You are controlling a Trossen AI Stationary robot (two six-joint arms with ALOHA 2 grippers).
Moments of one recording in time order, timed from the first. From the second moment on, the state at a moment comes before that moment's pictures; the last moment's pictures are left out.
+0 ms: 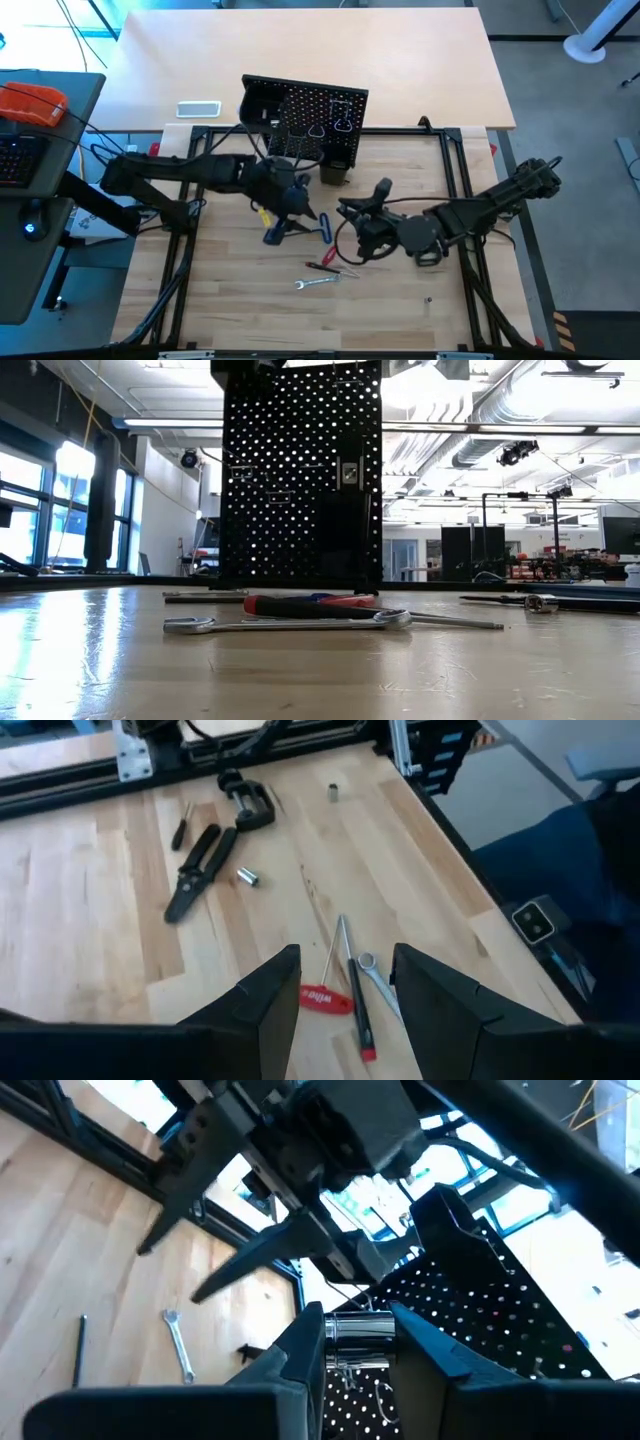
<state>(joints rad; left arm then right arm) -0.06 1.47 1.44 -0.66 0.24 0.20 0.46 1.45 1.30 -0.11 0.90 -0.68</state>
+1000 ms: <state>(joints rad) -0.21 1.52 1.44 -0.85 0.27 0.19 0.41 1.44 1.29 -0.07 0.85 -0.75</state>
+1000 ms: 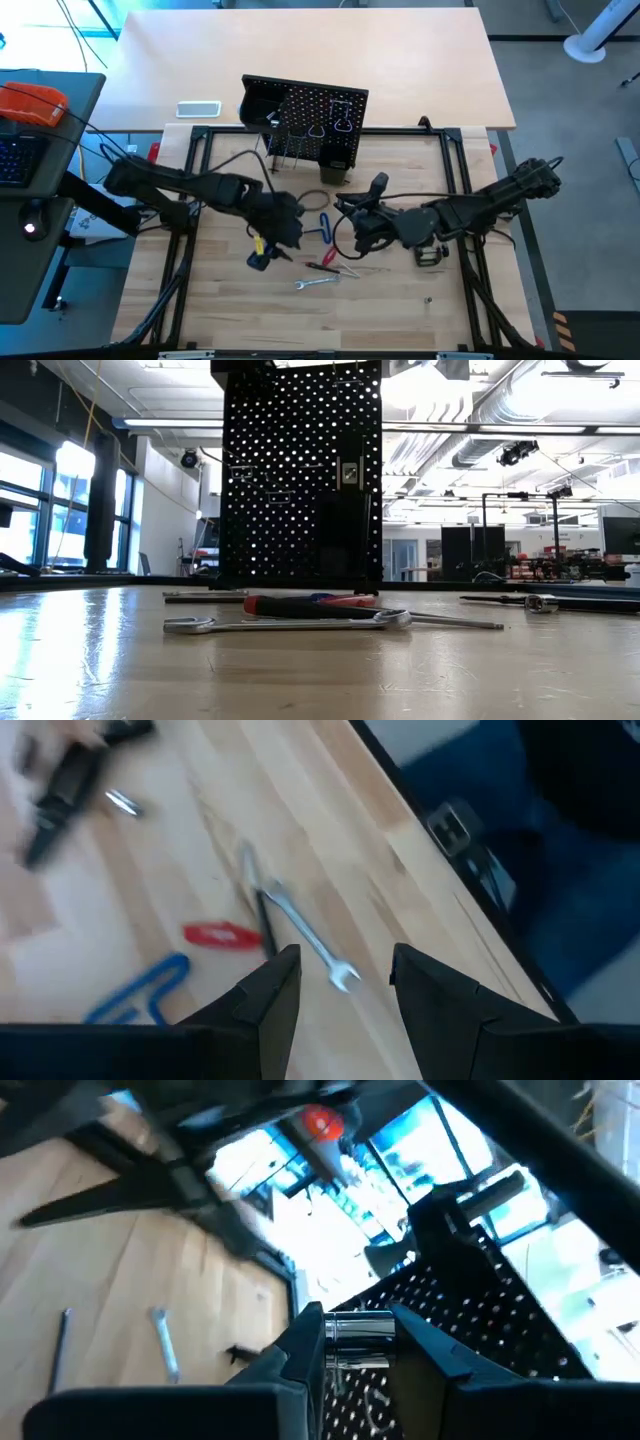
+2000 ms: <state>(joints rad) -0.33 1.37 0.93 -0.50 0.13 -0.10 -0.14 1.50 1.40 0.33 -0.05 -0.63</state>
